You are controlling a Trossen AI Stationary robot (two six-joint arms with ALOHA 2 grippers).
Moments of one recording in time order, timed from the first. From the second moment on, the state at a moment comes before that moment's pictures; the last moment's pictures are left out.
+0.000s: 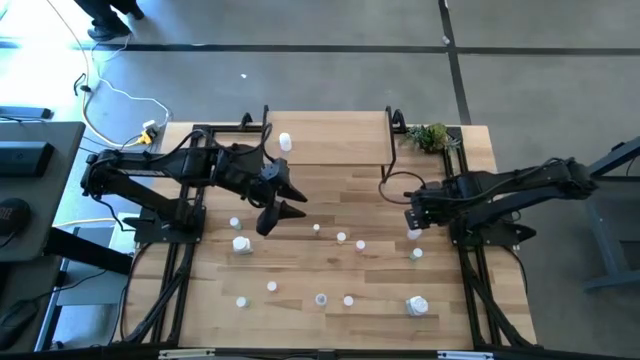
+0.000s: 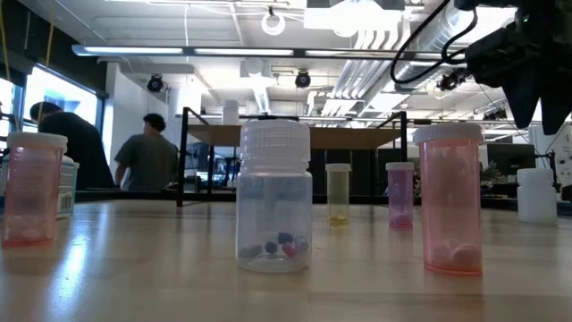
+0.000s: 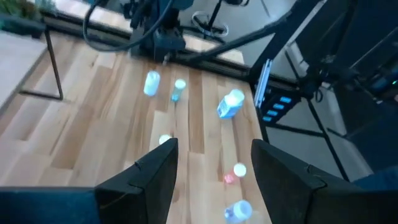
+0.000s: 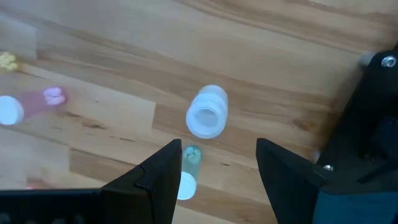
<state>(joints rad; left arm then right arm) 0.08 1.29 1.34 -0.56 0.15 -0.30 0.11 1.01 0.81 -1.20 -0.02 1.41</state>
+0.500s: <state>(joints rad) 0.08 1.29 1.34 -0.59 0.15 -0.31 0.11 1.10 0.81 -1.16 -0.04 1.39</state>
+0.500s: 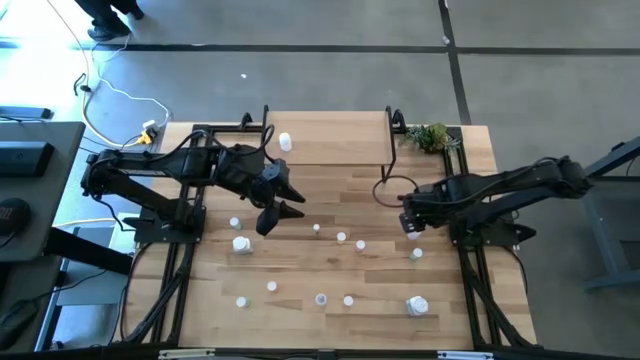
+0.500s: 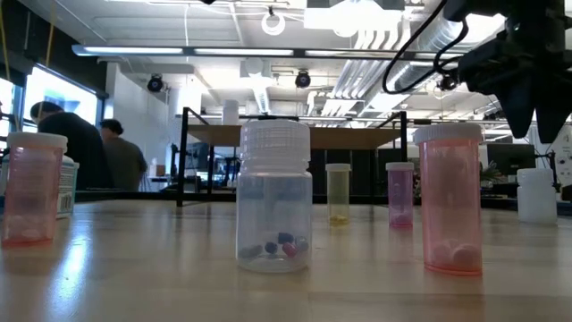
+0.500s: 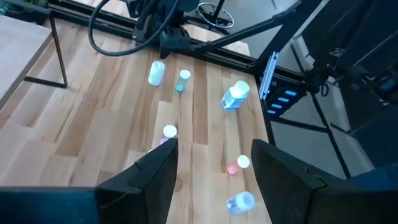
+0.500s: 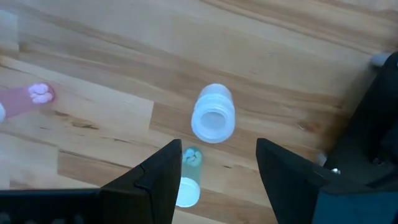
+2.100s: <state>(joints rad) 0.08 1.29 1.34 -0.60 0.11 -0.28 0.11 1.41 0.81 -1.05 -0.13 1.36</state>
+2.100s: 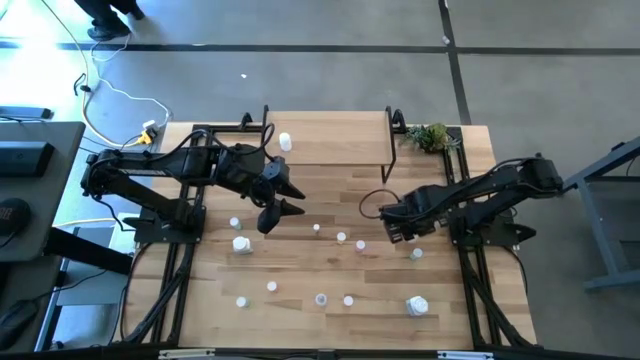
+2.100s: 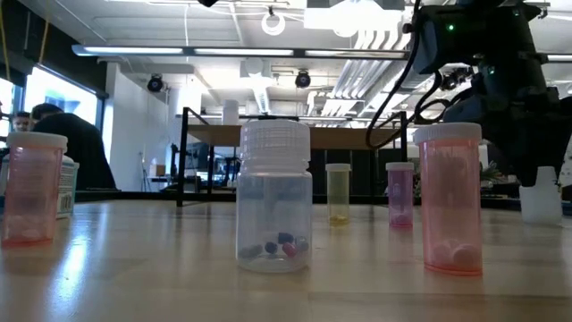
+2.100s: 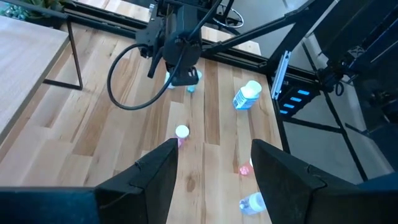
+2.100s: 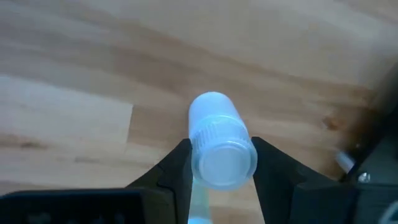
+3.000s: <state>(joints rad) 0.28 1.29 1.34 -0.60 0.11 -0.26 -0.09 1.41 1.45 -1.13 0.08 0.81</state>
